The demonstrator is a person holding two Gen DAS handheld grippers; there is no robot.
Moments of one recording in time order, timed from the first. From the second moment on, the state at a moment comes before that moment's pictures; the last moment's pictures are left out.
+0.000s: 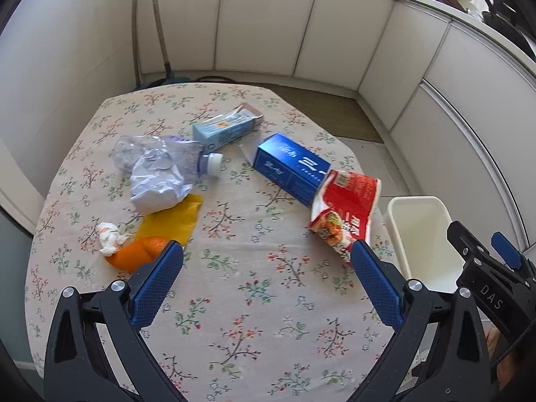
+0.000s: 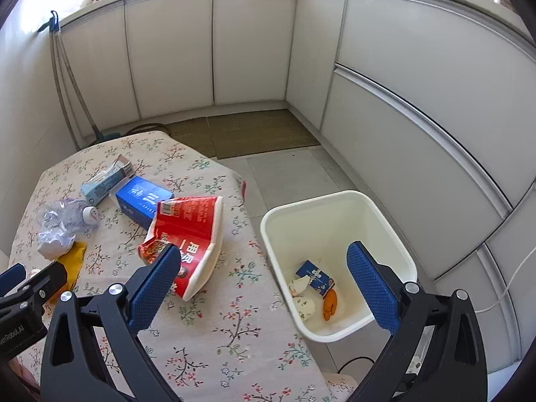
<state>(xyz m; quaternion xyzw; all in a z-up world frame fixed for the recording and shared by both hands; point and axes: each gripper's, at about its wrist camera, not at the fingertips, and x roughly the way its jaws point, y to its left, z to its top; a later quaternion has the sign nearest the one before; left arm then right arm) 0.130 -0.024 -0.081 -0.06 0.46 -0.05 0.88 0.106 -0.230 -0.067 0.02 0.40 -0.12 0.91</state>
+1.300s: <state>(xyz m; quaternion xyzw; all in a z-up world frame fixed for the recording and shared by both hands) 0.185 0.166 -0.179 -0.28 0.59 0.06 0.75 0.146 -0.087 -0.119 0.01 0.50 0.06 0.86</state>
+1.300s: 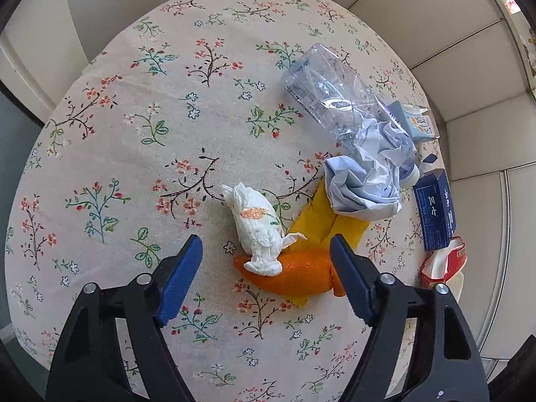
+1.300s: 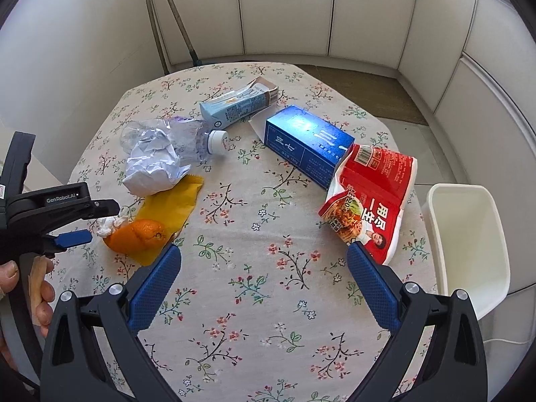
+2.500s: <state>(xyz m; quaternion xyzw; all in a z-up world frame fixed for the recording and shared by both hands) 0.144 0.205 -0.052 -0.26 0.44 0.04 0.86 0.186 0.028 -0.205 0.20 0.60 0.10 0.77</state>
